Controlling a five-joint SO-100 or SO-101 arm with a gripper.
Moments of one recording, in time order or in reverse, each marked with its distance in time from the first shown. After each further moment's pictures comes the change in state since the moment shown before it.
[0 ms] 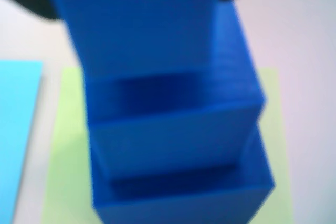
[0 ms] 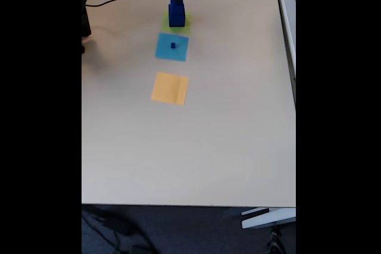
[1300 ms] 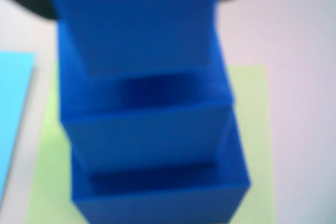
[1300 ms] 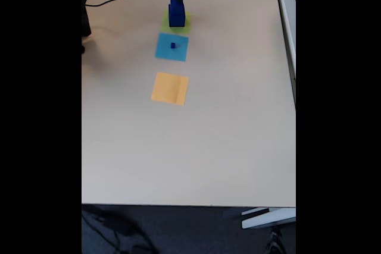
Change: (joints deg) arm -0.9 0.0 0.0 -0.6 -0.3
